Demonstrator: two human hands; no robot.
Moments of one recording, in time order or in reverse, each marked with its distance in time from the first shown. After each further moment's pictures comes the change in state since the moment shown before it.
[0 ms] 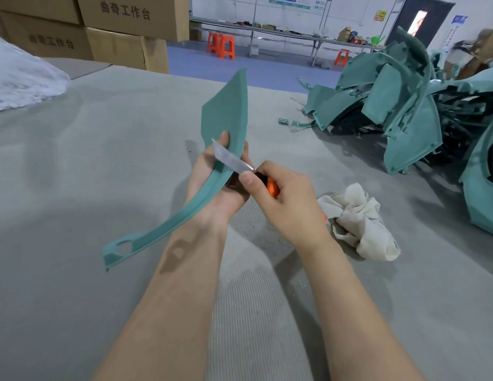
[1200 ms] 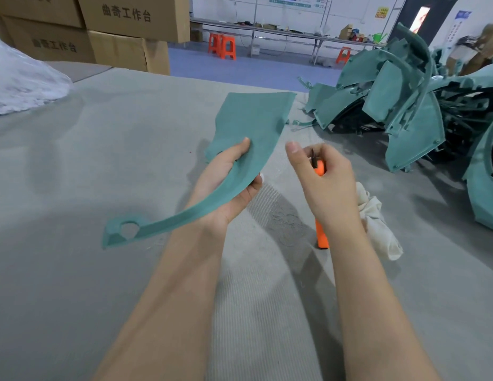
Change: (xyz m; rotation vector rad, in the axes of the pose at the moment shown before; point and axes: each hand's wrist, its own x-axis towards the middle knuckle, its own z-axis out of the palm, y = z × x) left_hand 0.004 -0.007 0.000 0.453 0.053 0.023; right_hand 0.010 0.008 -0.029 0.220 0.262 0.314
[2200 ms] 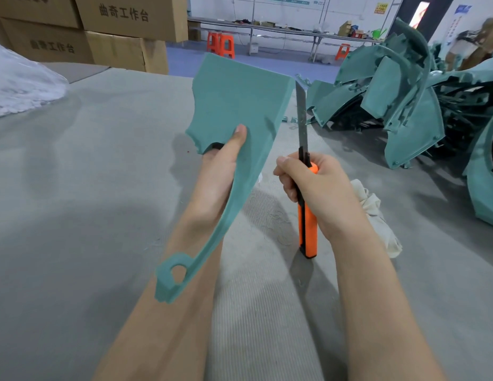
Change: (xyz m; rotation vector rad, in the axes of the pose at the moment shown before) left_hand -0.006 -0.002 0.005 0.396 0.081 0.346; right_hand -0.005 -0.016 -0.006 0.208 -0.286 0.187
